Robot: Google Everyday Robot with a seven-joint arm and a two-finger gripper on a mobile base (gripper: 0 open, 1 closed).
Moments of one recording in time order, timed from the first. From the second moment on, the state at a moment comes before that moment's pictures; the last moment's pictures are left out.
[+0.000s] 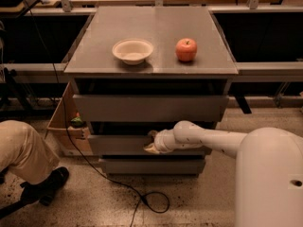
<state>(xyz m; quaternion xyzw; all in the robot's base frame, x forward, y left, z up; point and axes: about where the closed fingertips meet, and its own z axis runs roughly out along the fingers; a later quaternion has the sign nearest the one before) 0.667 0.007 0.425 -0.60 0.71 0.15 0.33</state>
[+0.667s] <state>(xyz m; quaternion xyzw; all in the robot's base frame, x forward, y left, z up) 0.668 0.007 0.439 -0.60 0.71 0.15 0.33</state>
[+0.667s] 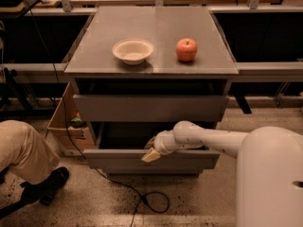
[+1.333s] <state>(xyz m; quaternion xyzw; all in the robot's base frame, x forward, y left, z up) 0.572 -0.001 0.419 -0.63 0.71 0.19 0.24</state>
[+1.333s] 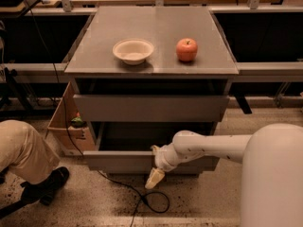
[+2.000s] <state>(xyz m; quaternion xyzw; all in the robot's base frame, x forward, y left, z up) 0.557 -0.003 0.426 -0.64 0.71 0.20 0.22</state>
